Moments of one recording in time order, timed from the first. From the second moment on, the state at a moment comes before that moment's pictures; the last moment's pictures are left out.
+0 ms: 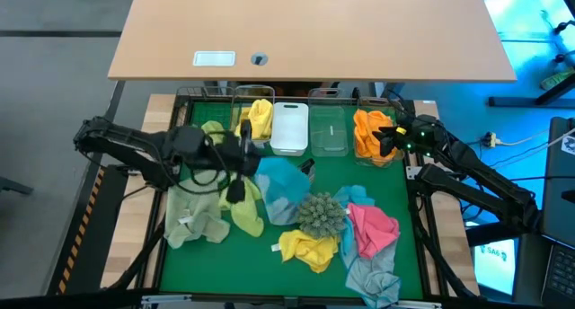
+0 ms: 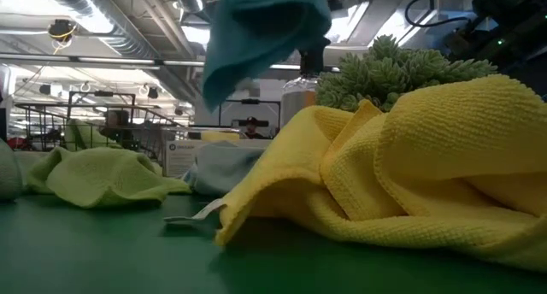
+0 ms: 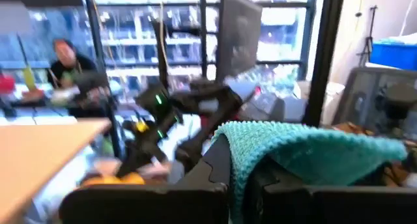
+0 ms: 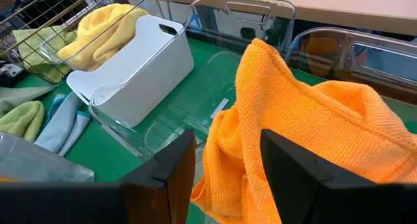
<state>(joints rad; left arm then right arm) -0.22 1.23 1.22 0.06 -0.23 0.01 -0.68 0.45 0.46 -0.53 -0.02 0.33</state>
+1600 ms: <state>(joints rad) 0.42 1.78 1.34 0.98 0.11 -0.13 -0.68 0.45 0.46 -0.53 0.02 0.33</state>
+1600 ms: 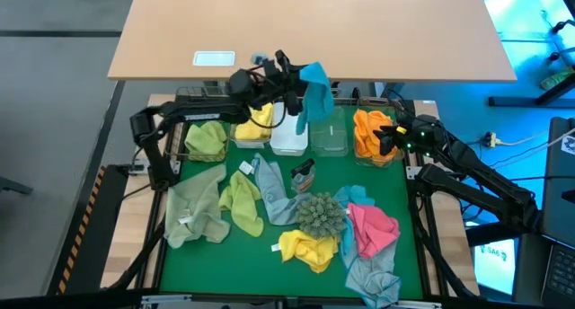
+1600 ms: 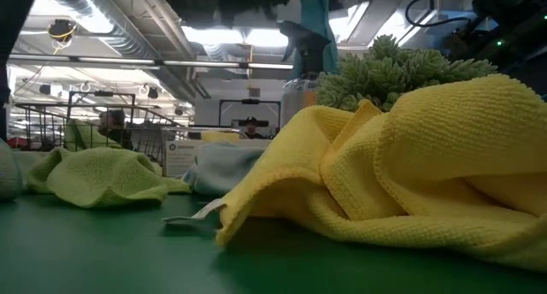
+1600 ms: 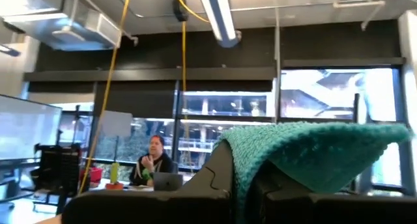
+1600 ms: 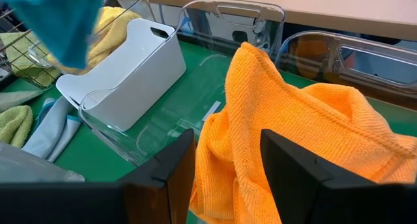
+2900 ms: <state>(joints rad) 0.44 2.04 1.84 0.59 0.19 -0.15 -0.68 0.45 0.46 -0.53 0.02 0.33</state>
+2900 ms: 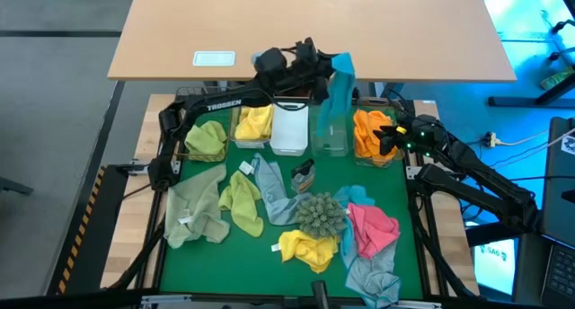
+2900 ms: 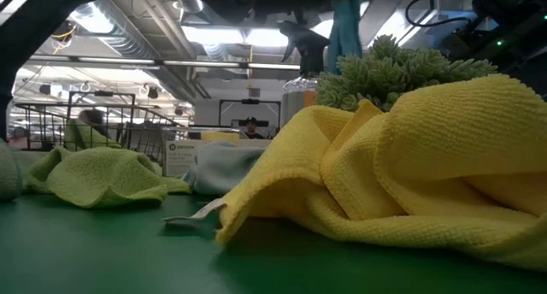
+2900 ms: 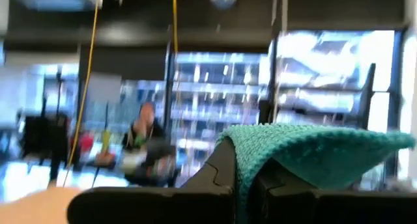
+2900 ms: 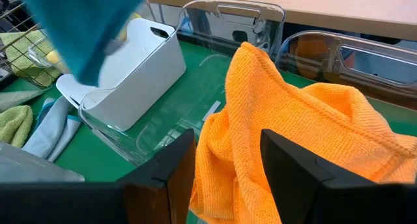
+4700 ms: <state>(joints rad) 0.42 2.04 1.84 0.00 0.04 0.06 -0.68 0.45 0.46 -0.53 0.02 0.31</state>
